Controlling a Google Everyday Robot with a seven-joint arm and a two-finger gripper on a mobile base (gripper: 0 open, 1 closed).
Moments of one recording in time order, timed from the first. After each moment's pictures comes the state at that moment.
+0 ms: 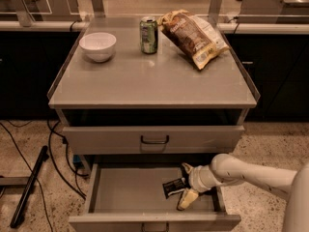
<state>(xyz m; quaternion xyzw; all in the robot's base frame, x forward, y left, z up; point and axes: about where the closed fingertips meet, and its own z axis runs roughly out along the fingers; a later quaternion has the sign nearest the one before) 0.530 -0.132 0.354 -0.62 0.72 0.17 0.26</state>
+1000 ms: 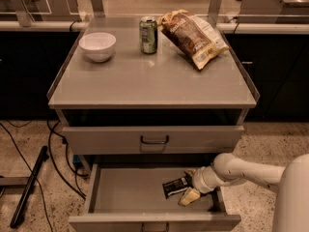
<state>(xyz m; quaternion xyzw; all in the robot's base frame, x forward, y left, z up) 0.527 -0.151 0.336 -0.57 0.77 0.19 0.22</state>
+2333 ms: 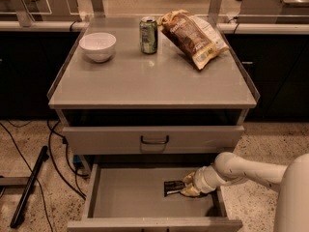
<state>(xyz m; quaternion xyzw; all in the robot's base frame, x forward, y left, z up) 0.524 -0.153 0.344 -0.57 0.77 0.19 0.22</state>
